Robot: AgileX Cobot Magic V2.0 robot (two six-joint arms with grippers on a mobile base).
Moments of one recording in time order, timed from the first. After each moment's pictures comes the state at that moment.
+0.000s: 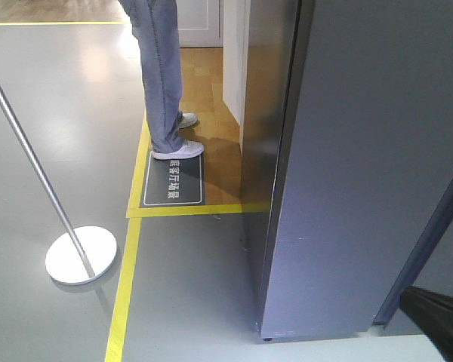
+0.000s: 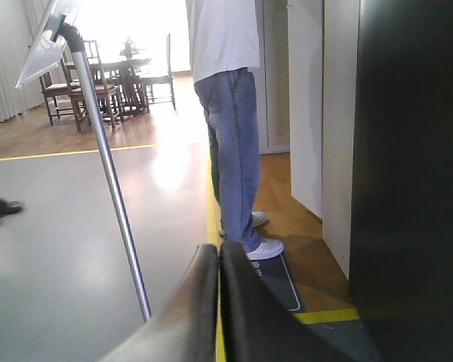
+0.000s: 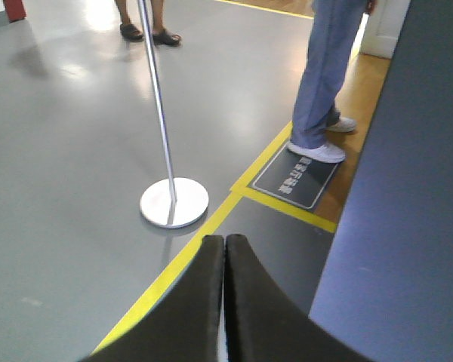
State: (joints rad) left arm 0.04 -0.01 0.02 -0.04 0.12 0.04; right arm 0.00 0.39 -0.35 0.97 0.66 -1.04
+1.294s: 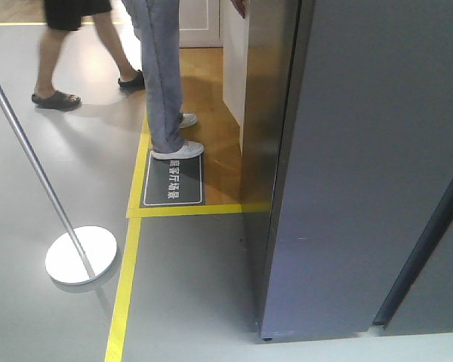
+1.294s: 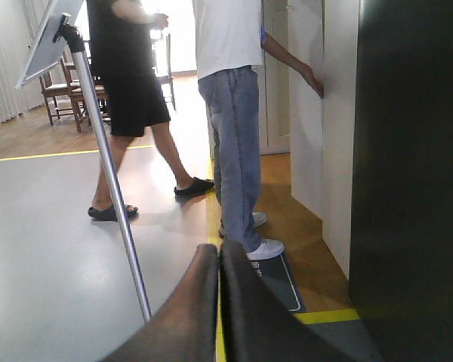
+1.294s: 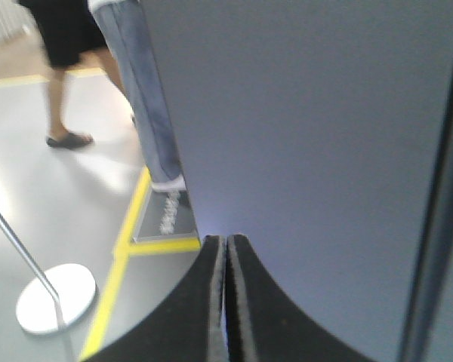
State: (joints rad) left arm 0.04 -0.01 0.02 -0.04 0.12 0.04; right arm 0.07 0.24 -0.22 0.10 0.28 0.07
